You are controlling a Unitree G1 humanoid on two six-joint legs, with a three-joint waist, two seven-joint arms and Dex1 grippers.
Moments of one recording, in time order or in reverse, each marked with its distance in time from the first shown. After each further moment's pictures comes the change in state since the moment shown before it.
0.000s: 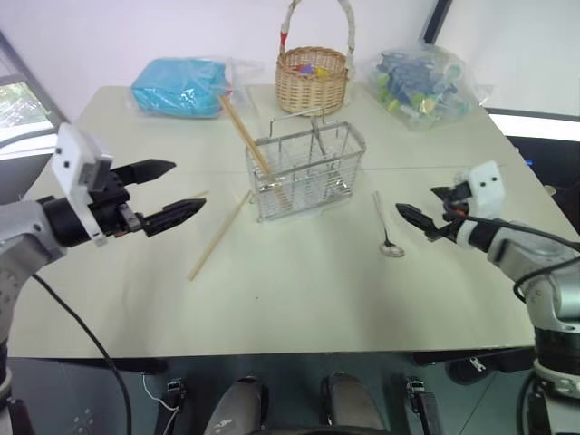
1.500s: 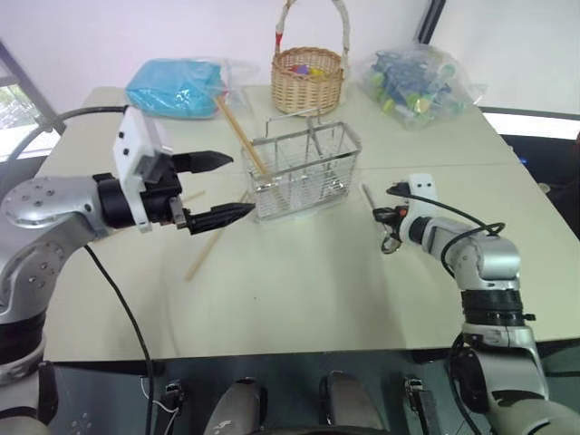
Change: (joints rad) left arm -0.187 -0.043 -0.176 -0.015 0.016 0.001 -0.021; right arm -0.223 0.189 0.054 0.419 -0.174 -0.038 -0.162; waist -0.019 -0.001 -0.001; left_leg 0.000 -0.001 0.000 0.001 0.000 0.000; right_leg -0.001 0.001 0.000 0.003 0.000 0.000
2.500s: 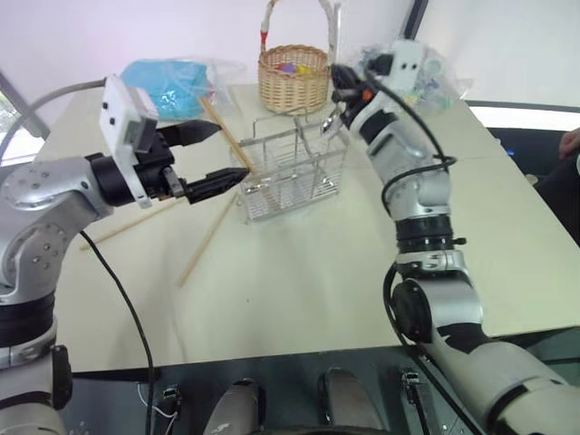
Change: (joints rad) left arm -0.096 -0.054 0.007 0.087 0.030 -0.026 0.072; right arm -0.448 0.379 -0.007 0.336 0.017 -0.688 0.042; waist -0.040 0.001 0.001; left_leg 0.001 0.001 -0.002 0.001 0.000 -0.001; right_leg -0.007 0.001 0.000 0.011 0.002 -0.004
